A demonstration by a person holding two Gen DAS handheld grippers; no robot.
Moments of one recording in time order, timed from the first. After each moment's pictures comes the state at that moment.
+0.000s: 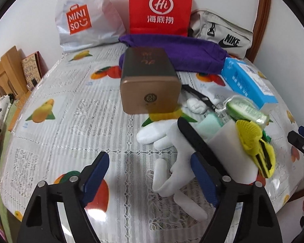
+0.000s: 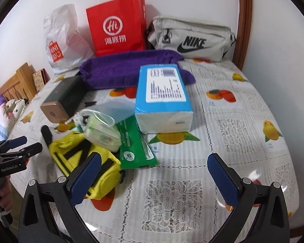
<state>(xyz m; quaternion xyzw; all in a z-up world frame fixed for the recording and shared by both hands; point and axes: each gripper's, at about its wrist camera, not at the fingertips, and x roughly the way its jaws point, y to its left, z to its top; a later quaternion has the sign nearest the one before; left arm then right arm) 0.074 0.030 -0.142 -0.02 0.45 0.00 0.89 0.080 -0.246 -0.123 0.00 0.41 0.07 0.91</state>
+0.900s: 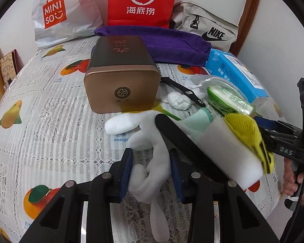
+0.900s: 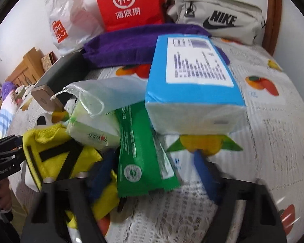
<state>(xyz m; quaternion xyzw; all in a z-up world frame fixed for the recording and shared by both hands) 0.094 0.019 -0.162 -0.04 0.46 -0.07 0.88 0.141 -0.221 -0.176 -0.02 0.46 0.14 0.88</state>
